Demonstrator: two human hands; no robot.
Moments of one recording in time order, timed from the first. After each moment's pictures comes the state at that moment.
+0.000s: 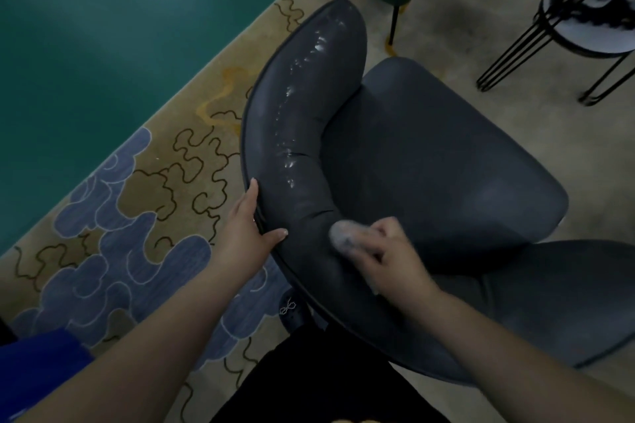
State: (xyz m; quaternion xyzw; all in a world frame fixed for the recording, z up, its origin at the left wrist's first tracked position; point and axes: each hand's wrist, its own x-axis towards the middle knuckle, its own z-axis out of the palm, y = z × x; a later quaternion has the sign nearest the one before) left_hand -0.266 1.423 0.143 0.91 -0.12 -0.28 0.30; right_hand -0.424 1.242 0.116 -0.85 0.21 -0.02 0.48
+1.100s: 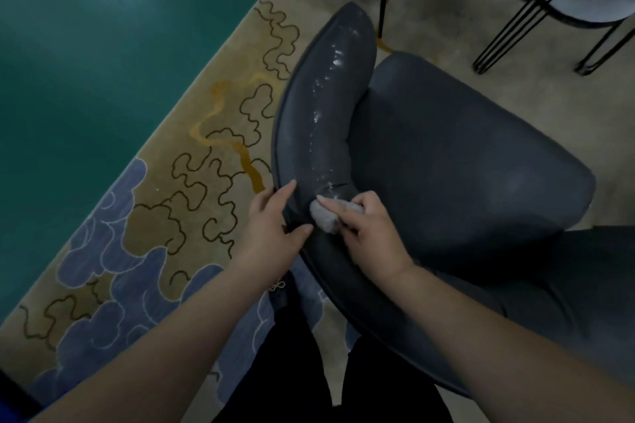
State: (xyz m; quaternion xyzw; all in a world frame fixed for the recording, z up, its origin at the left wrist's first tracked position) left_hand -0.167 1.427 0.130 0.88 -0.21 -0.31 0.31; right_hand -0.284 1.289 0.100 -0.88 0.21 -0.11 0.41
